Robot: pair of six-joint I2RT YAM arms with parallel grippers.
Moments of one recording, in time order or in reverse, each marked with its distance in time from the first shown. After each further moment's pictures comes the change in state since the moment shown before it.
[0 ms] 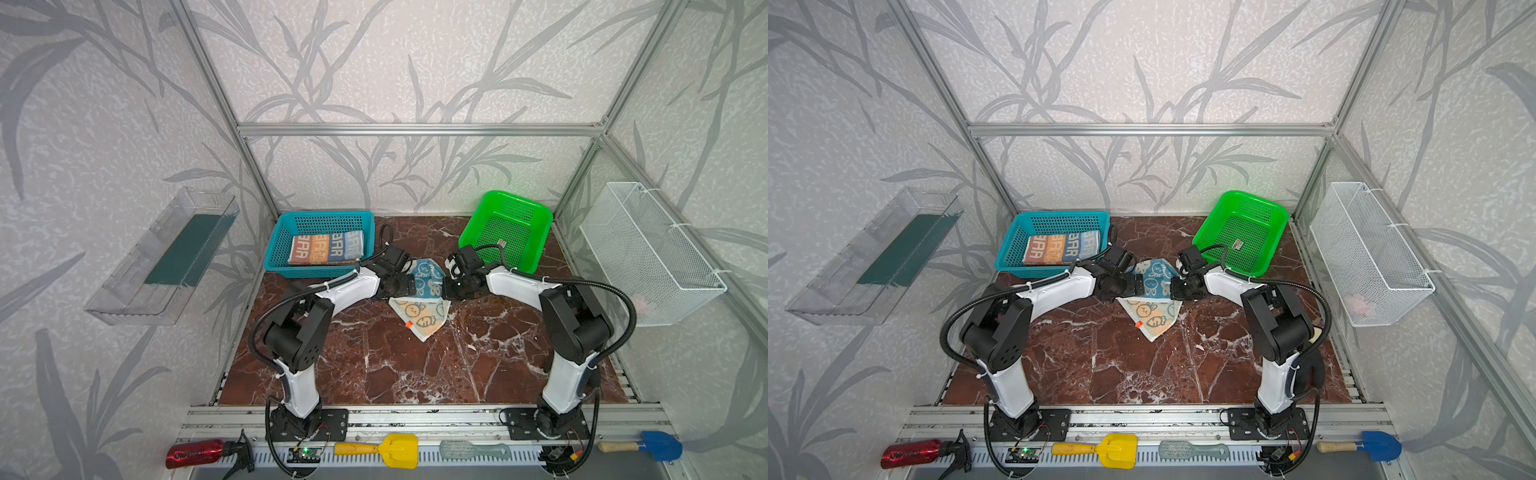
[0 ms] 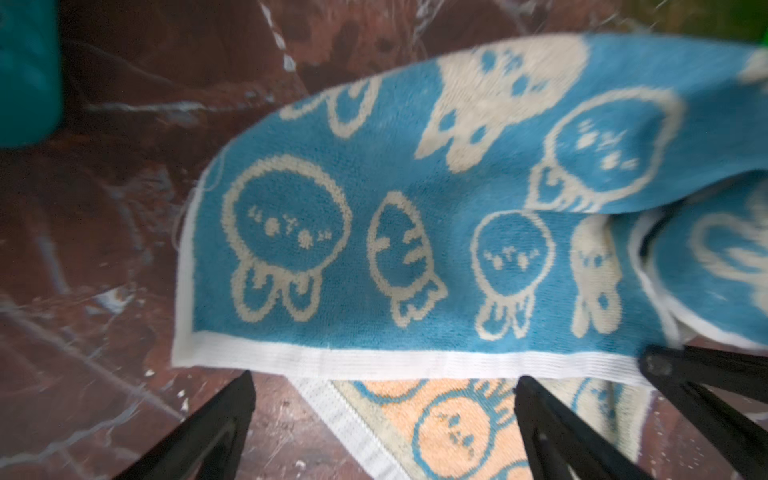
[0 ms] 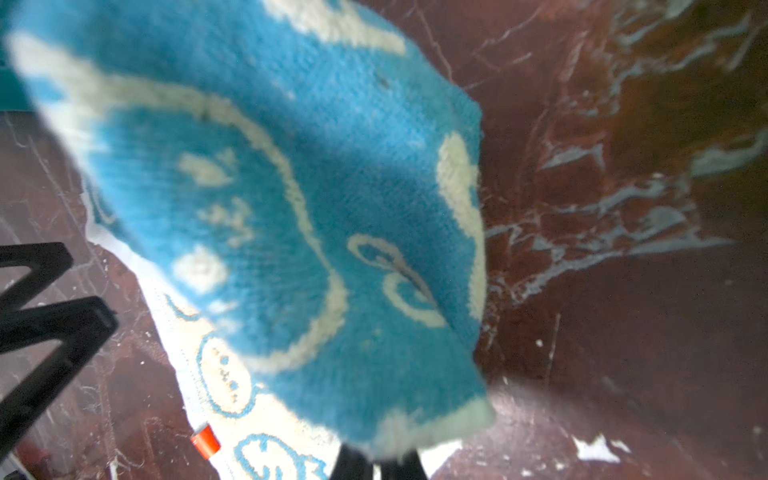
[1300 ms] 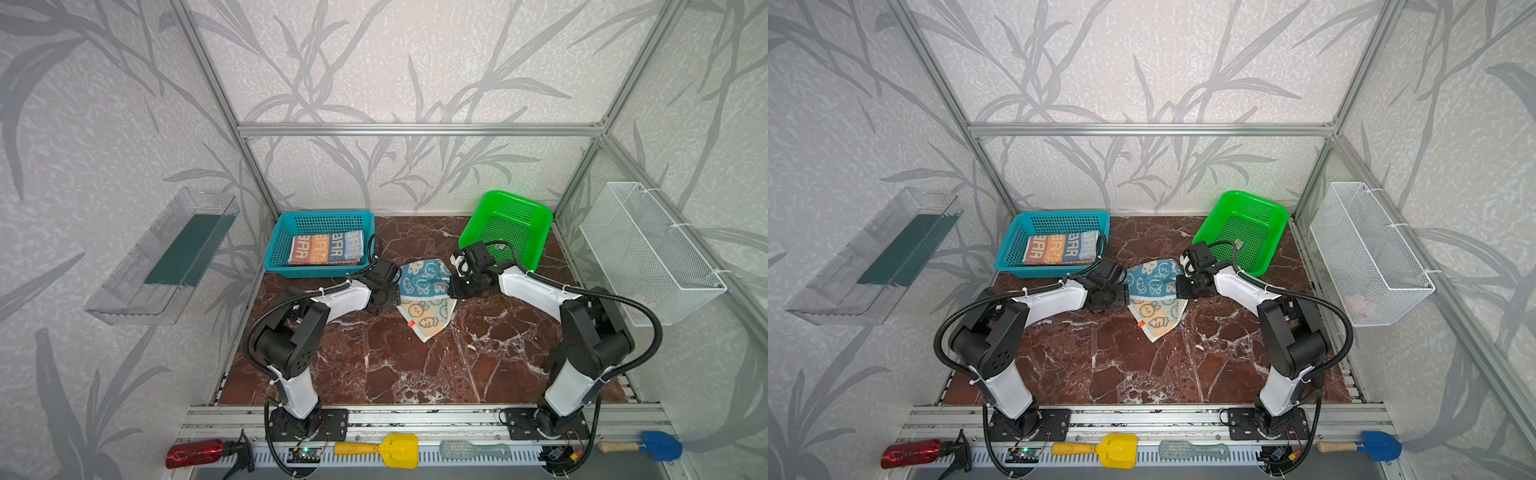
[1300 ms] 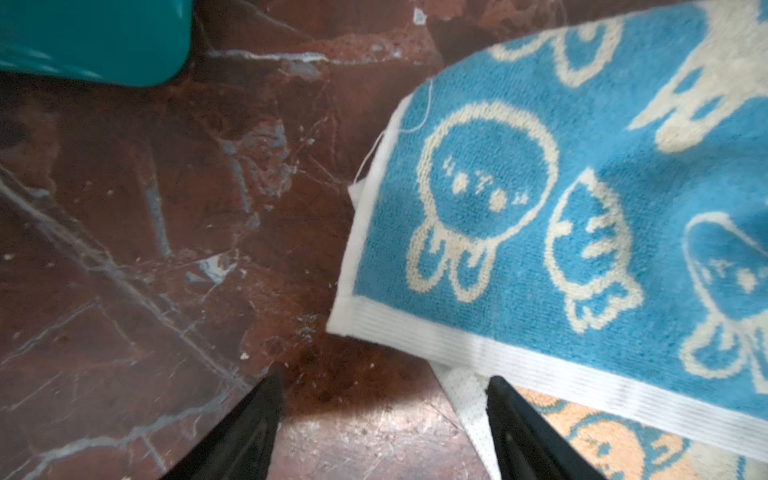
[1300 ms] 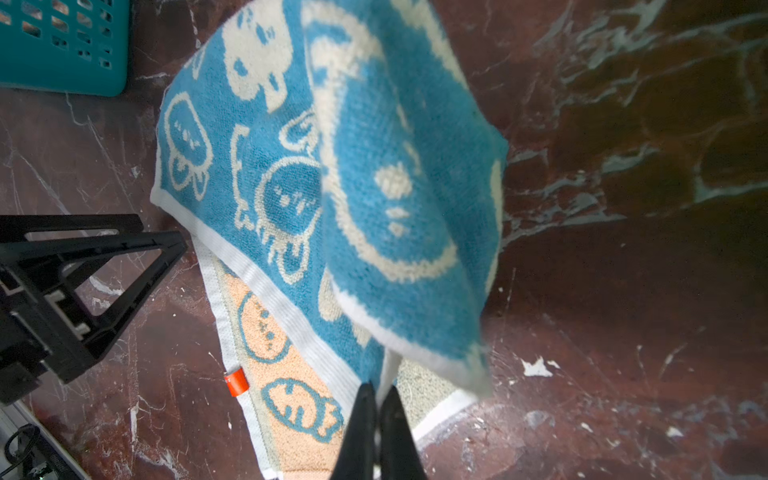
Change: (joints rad) left arm 0.045 -0.019 -0.213 0.178 -0.073 0.011; right arm -0.035 -0.102 -0.026 -0.063 -0.018 -0.082
